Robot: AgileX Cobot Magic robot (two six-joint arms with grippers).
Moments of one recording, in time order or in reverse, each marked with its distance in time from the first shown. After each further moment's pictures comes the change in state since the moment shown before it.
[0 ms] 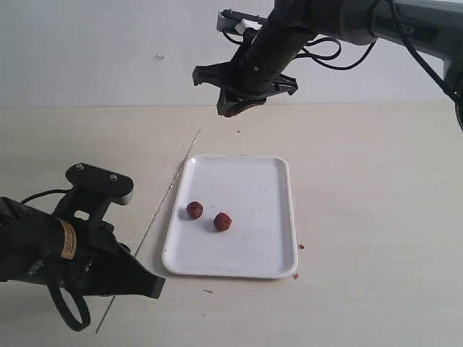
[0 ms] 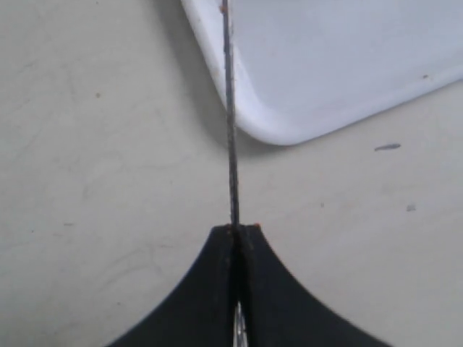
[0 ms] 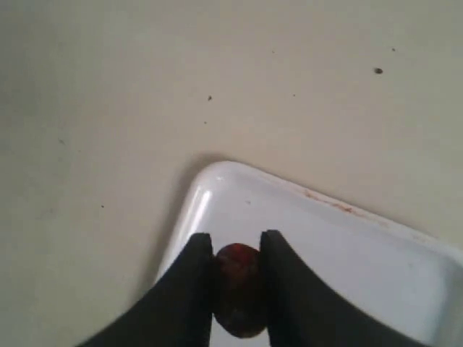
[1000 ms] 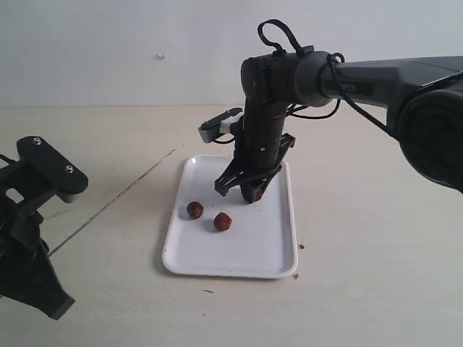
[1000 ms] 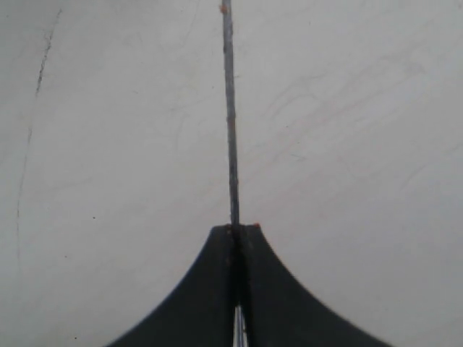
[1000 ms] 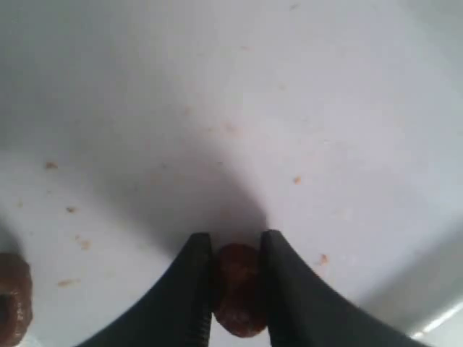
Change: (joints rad) left arm 0.000 -0.224 -0.103 0.172 0.618 0.183; right arm 0.076 0.120 0.117 -0.275 0.192 -0.302
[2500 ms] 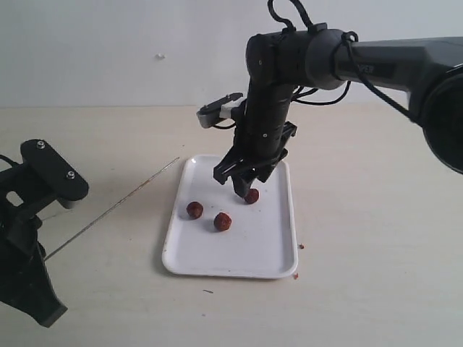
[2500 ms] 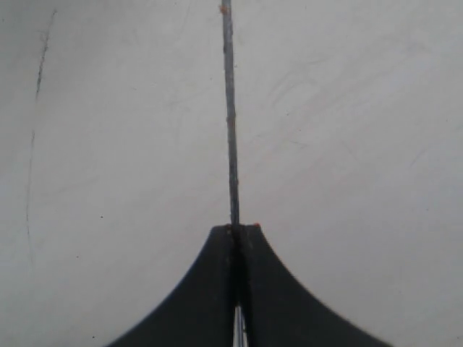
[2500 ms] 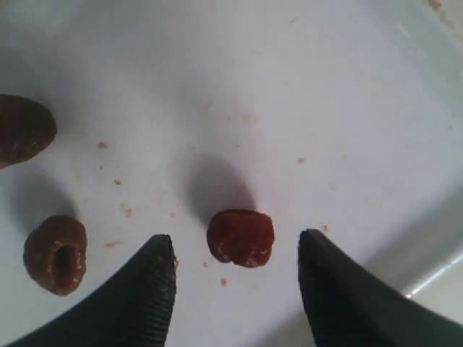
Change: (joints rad) left arm 0.000 0.000 0.000 0.000 0.017 0.066; right arm 0.000 -0.067 0.024 0.046 0.021 -0.041
